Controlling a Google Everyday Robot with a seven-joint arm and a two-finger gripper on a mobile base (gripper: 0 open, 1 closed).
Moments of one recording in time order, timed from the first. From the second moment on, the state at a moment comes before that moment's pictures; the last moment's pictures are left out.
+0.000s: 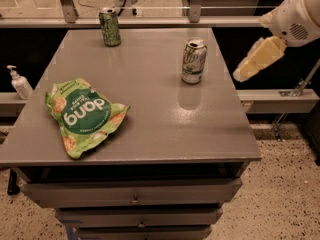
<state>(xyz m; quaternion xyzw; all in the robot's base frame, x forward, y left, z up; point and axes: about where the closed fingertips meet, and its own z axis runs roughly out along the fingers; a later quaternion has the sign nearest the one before) 0.576 -0.209 0.968 -0.51 0.79 0.04 0.33</state>
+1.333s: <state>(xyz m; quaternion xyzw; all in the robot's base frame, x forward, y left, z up) 0.669 -0.137 0.884 -0.40 0.72 0.28 0.50</state>
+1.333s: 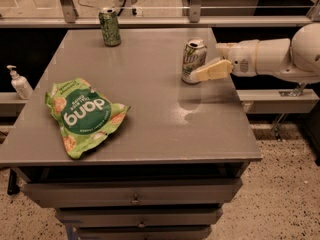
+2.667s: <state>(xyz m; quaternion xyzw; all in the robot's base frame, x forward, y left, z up) 0.672 -0.089 0.913 -0.44 0.63 0.33 0.54</state>
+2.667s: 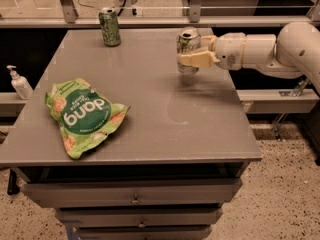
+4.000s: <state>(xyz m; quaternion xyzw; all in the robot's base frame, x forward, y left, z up) 0.603 -0.069 0.913 -0.84 0.49 0.02 0.24</state>
